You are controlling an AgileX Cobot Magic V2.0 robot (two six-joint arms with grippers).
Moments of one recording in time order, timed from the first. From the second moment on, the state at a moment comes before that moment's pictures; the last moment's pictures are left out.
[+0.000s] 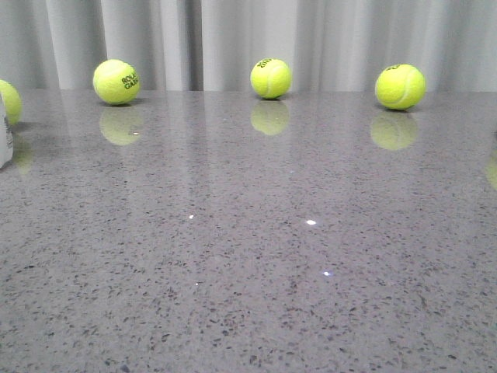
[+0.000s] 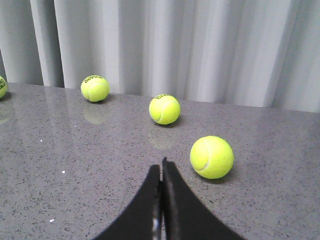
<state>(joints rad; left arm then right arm) -0.08 0.02 -0.09 0.05 0.14 -0.01 0.06 0.19 -0.39 0.09 0.31 -0.12</state>
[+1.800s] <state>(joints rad) -0.06 0.00 0.00 0.07 0.04 -0.01 0.06 0.16 -0.35 0.04 0.24 -0.07</state>
